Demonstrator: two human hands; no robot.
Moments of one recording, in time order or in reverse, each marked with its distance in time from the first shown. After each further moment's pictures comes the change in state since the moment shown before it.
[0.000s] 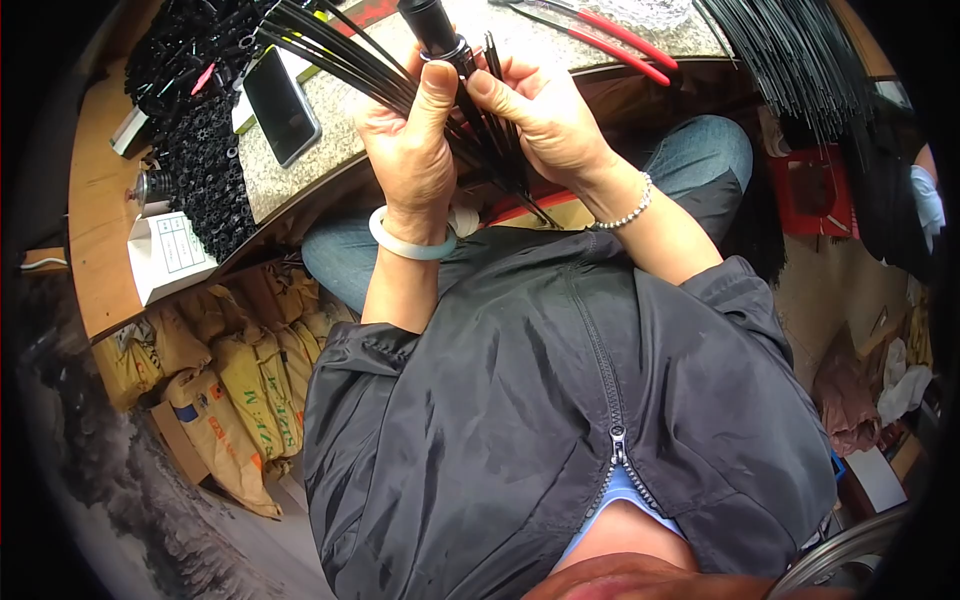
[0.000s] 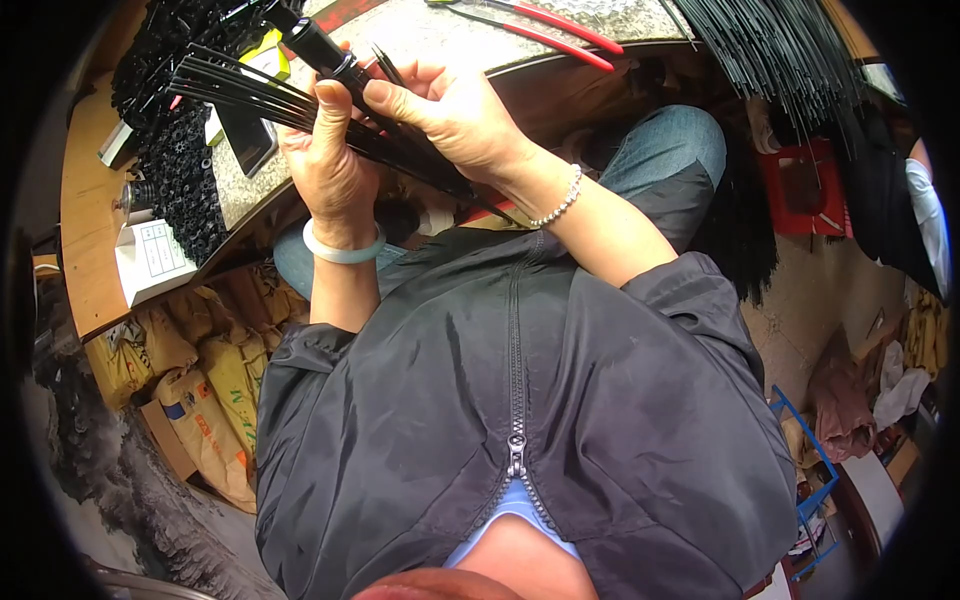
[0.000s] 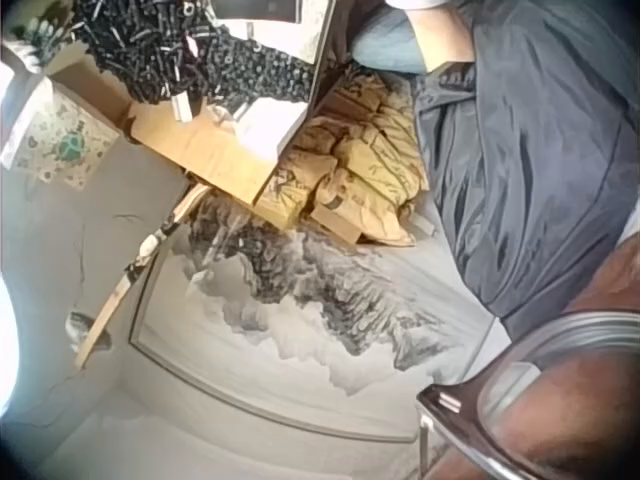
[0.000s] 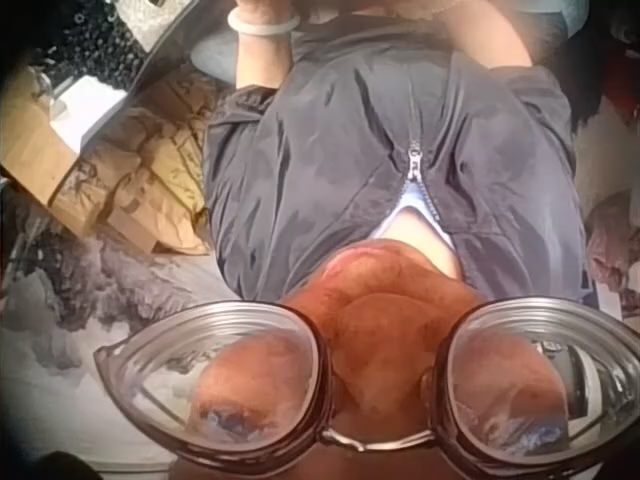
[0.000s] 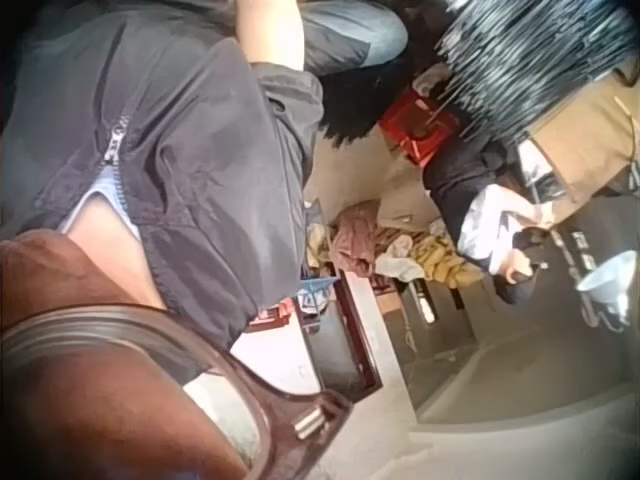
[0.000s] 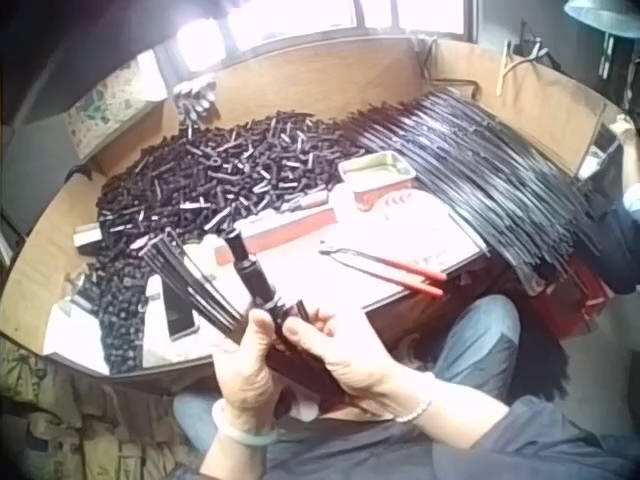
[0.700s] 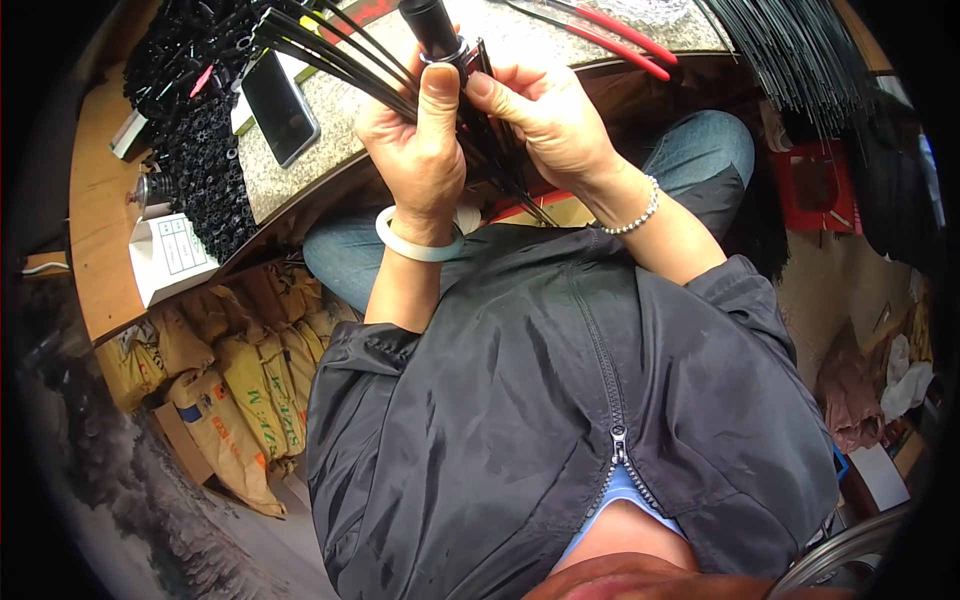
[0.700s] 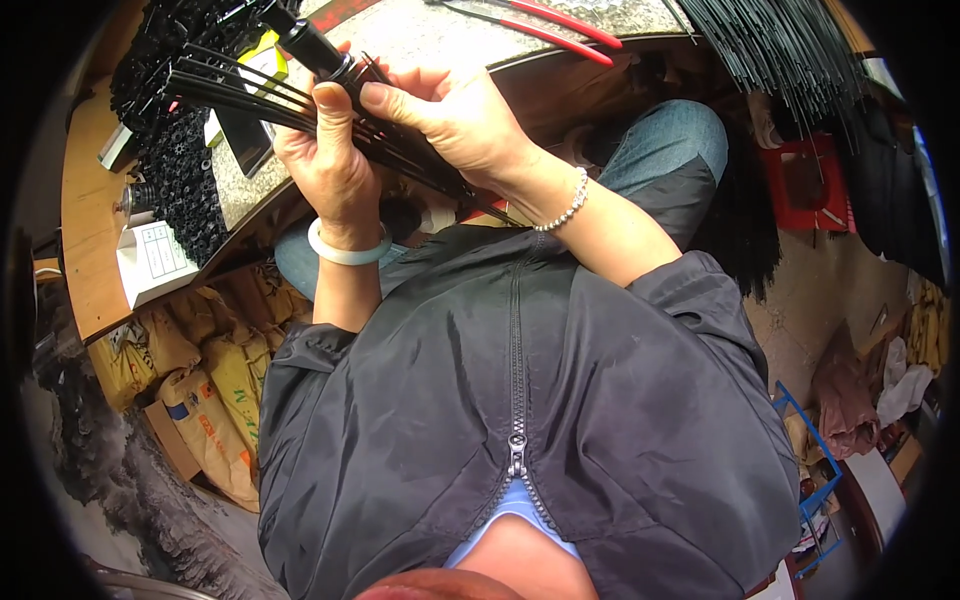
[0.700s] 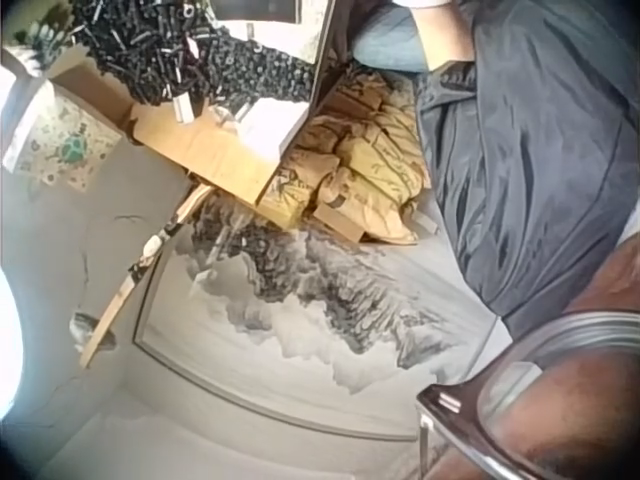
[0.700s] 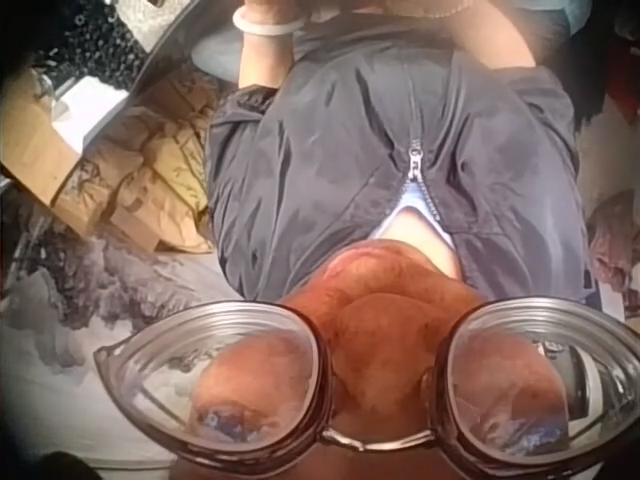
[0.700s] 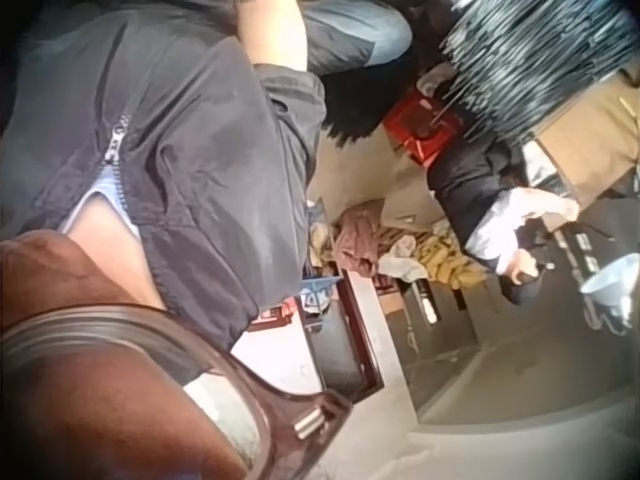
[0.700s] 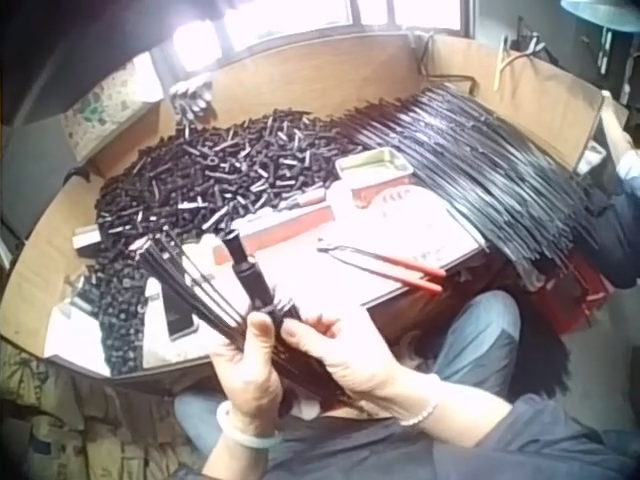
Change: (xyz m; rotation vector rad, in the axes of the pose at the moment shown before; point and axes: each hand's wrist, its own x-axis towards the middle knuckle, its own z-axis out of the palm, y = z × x) left_hand -0.002 -0.007 0.002 0.250 0.012 0.216; right_hand -0.006 -0.001 0.002 -0.009 0.045 0.004
